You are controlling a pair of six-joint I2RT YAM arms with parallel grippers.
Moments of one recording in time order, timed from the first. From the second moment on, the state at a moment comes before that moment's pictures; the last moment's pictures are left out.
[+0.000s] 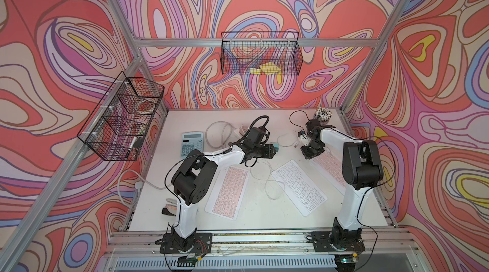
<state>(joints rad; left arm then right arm) -0.68 1.96 1.31 -0.09 0.26 -0.56 0.09 2.00 1.40 -0.83 0.02 -0.31</state>
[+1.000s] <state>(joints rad) -0.68 1.96 1.30 -0.08 0.27 -0.56 0.09 2.03 1.44 -0.91 0.07 -0.31</state>
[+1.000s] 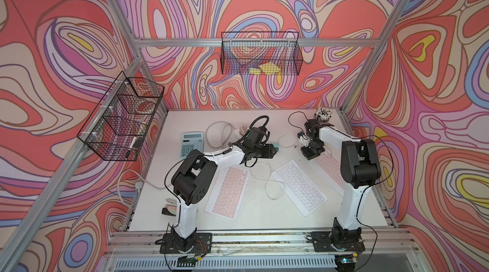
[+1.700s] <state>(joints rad) -0.73 1.93 1.18 0.23 0.49 -0.31 0.09 2.09 1.54 -0.91 0.03 -0.14</state>
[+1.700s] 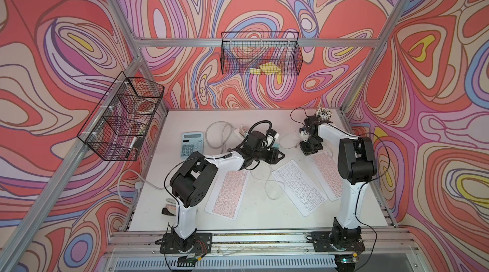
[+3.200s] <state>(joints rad) -1.11 2.52 2.05 -0.34 0.14 0.07 0.08 2.06 1.45 -0.74 -0.11 -0.05</state>
